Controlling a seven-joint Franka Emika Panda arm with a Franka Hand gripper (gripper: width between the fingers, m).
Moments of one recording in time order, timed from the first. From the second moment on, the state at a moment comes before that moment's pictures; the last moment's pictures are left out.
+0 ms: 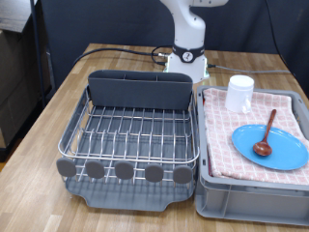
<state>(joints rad) 0.03 -0.51 0.11 -2.23 0.06 1.77 1.11</state>
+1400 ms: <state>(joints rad) 0.06 -0.40 0.29 -2.24 0.08 1.91 1.32</state>
